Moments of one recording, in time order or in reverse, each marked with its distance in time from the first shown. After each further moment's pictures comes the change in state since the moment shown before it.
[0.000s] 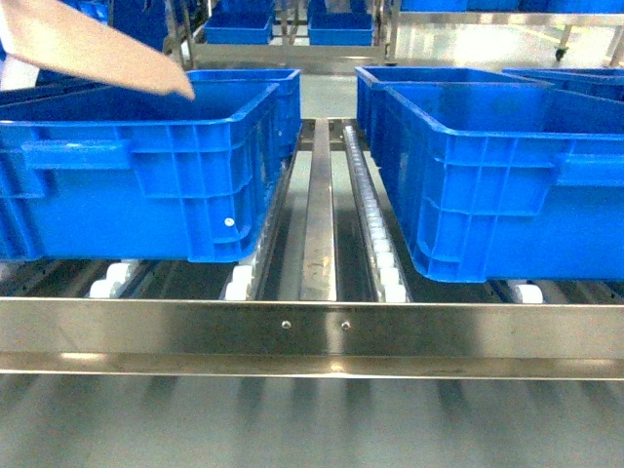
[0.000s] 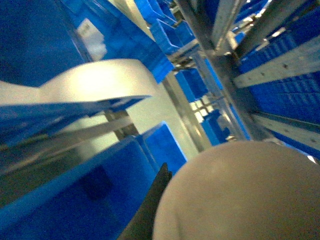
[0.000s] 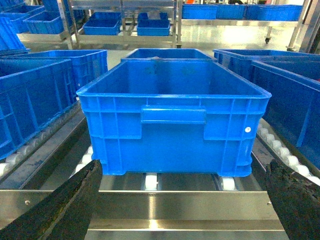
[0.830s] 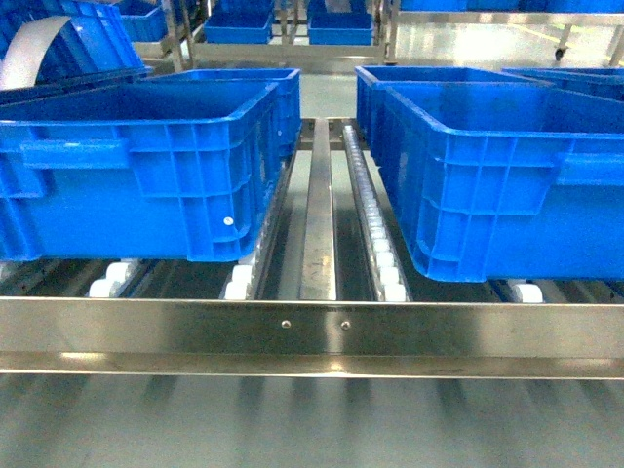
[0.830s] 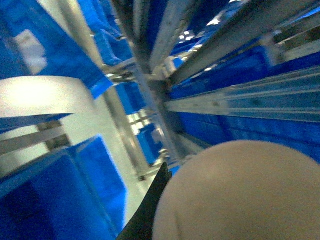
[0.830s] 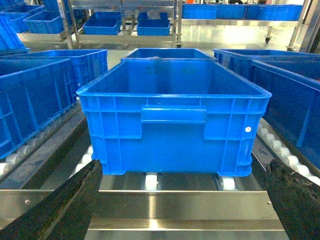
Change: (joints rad) left arm 0.074 -0.242 -0.289 0.302 0.161 -0.194; right arm 0.000 0.000 0.000 0.000 0.000 0.000
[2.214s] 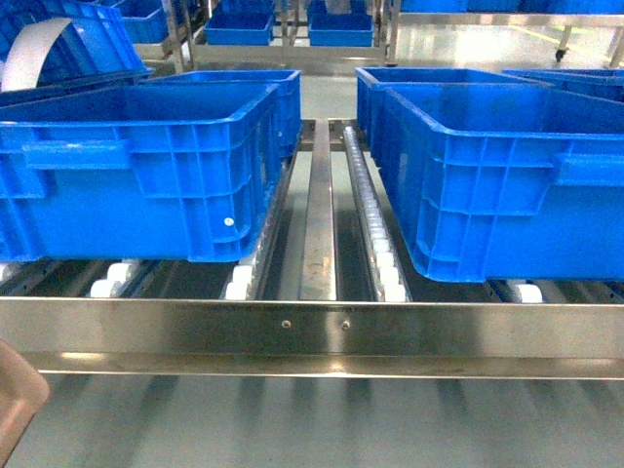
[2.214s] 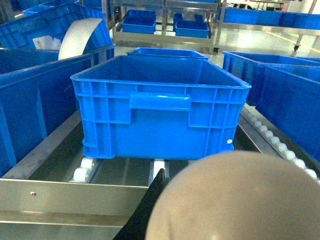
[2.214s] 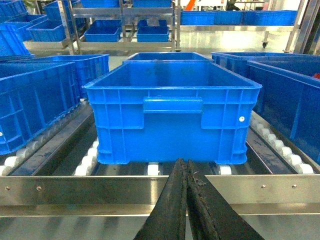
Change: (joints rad) left arm -0.234 -1.193 -1.173 -0.296 0.119 1.177; right arm 0.000 -0.450 -0.081 -0.344 0.000 0.004
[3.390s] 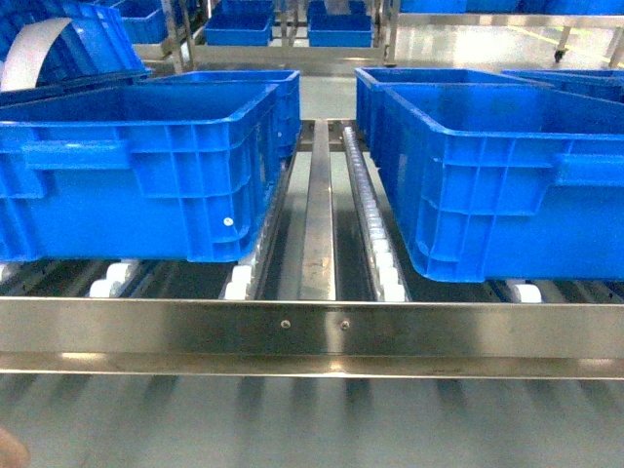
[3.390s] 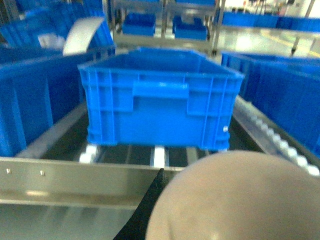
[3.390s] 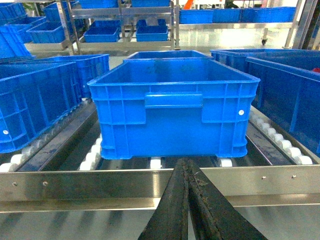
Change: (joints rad) left arm 0.000 -0.519 -0.058 -0.481 0.001 0.002; right arm 0.000 -0.212 0.000 -0.222 0.000 0.001
